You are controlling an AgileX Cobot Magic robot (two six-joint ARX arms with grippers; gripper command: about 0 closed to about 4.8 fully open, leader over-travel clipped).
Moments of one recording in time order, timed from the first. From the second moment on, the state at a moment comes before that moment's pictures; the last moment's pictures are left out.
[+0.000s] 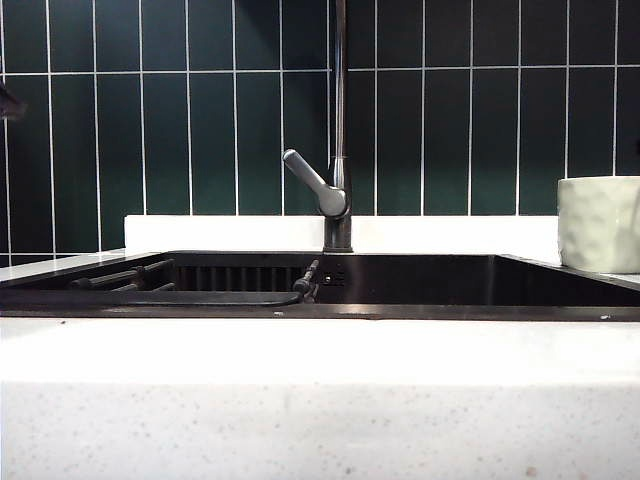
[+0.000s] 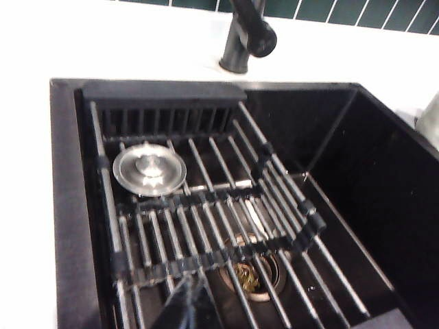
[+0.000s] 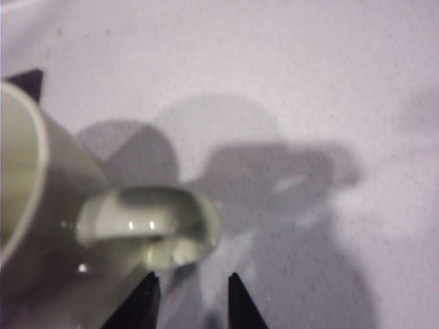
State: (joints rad) left arm -0.22 0.47 0.36 -0.13 0.22 -0.13; right arm -0.20 1.35 0.69 0.10 -0.05 0.19
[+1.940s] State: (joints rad) left arm -0.22 0.07 0.06 -0.09 0.05 -0.13; right arm 0.00 0.02 0.40 -0.34 0.10 0.00
